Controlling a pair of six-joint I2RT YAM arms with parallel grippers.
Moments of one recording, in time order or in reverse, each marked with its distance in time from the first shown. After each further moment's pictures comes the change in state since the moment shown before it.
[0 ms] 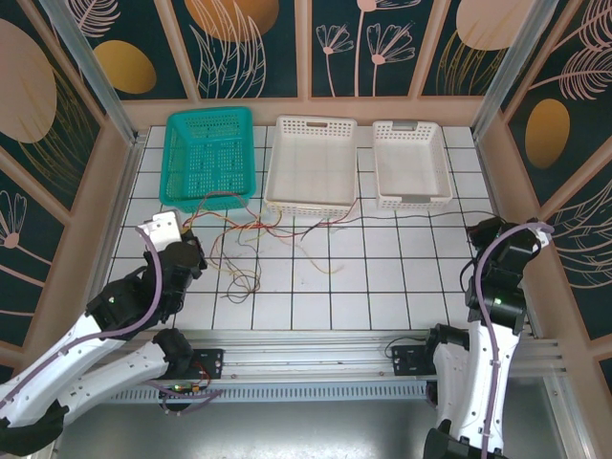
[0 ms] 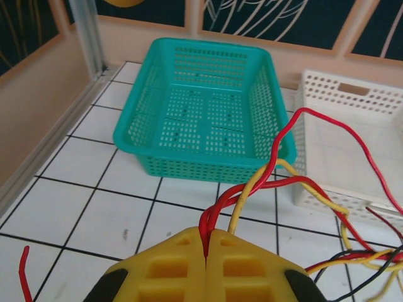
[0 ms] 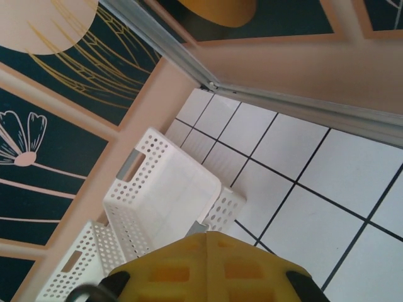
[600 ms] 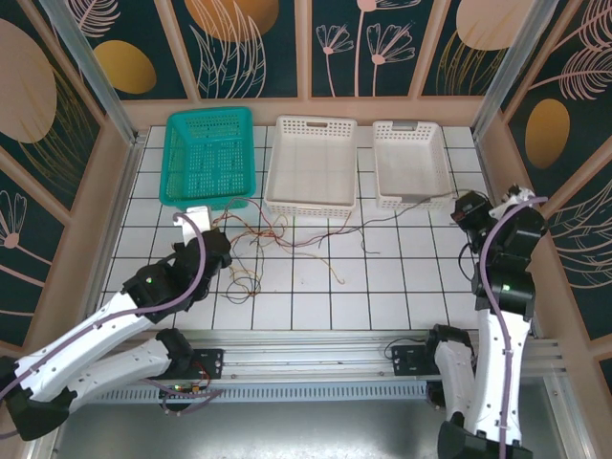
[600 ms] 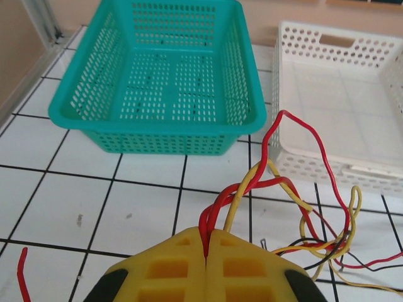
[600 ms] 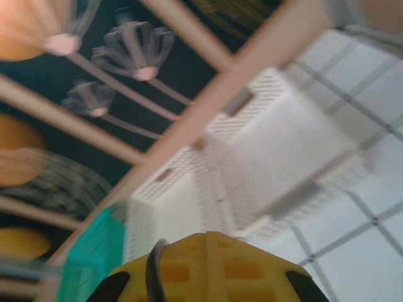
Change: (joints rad) left arm 0.001 0.180 -0.047 0.153 0.127 -0.006; right arm 0.112 0.124 0.176 0.074 -0.382 -0.088
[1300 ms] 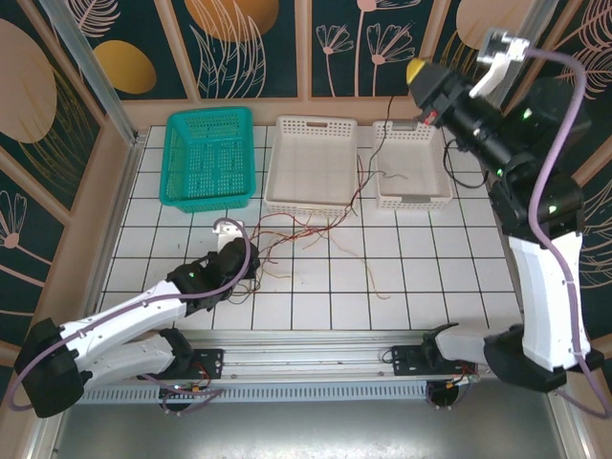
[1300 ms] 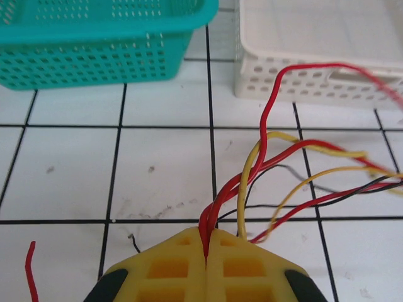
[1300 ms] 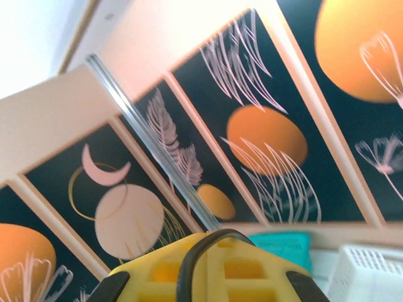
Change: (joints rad) left arm 0.000 0.213 -0.194 0.251 0.202 -0.015; right arm 0.585 0.640 1.211 -0.146 0.051 -0.143
